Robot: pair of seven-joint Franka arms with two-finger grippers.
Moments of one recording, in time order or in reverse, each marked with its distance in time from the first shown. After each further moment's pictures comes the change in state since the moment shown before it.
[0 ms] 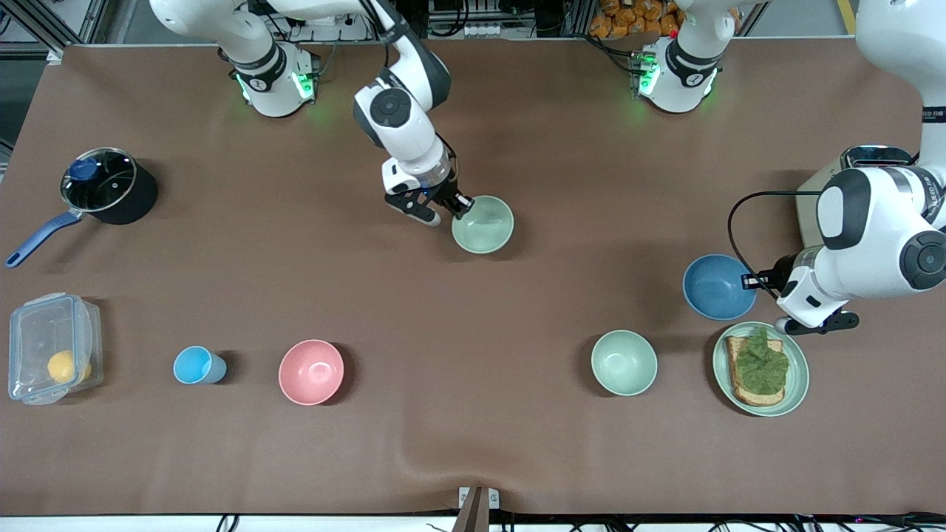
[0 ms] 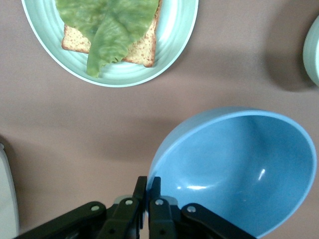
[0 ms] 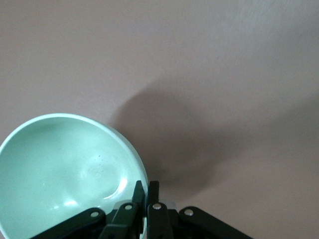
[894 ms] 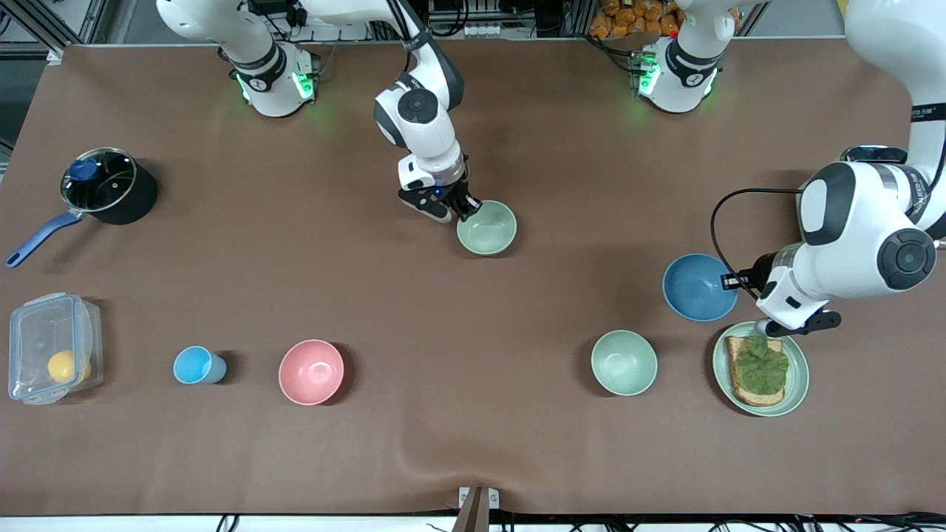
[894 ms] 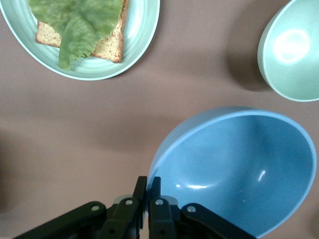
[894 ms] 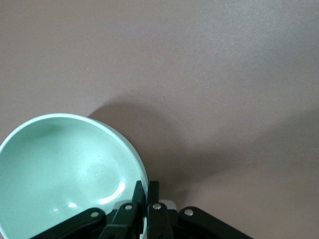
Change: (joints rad) left arm -0.009 -0.004 -0.073 0.053 0.000 -0.058 -0.120; right arm 0.232 0.082 -0.196 0.023 0.000 0.021 0.081
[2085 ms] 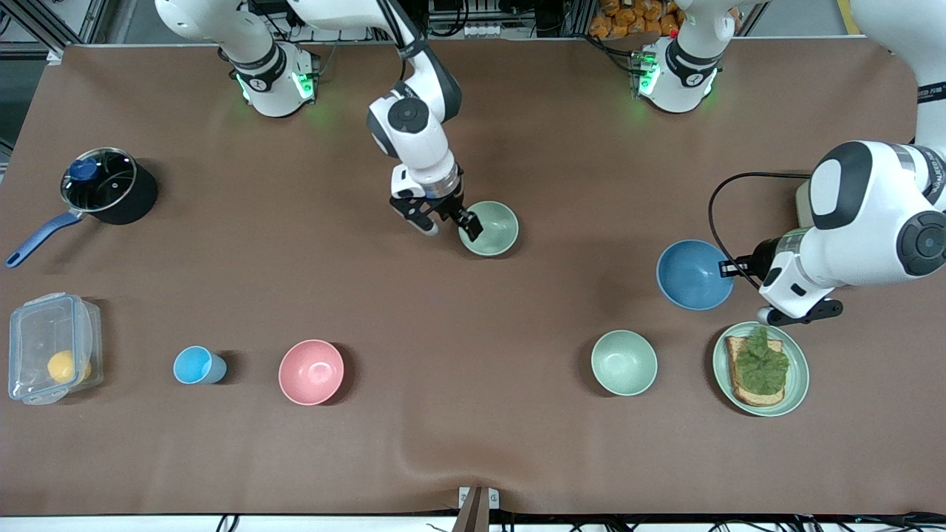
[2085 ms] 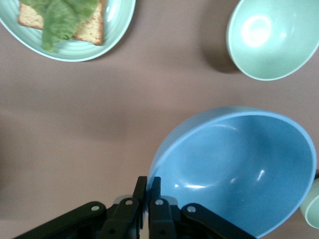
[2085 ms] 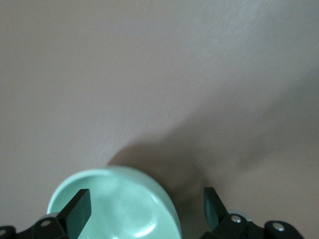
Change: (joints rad) left arm 0.002 -0.051 -0.029 0.014 -0.076 -0.083 -0.003; right arm -0.061 0.001 -0.022 0.061 0.006 -0.047 0.127
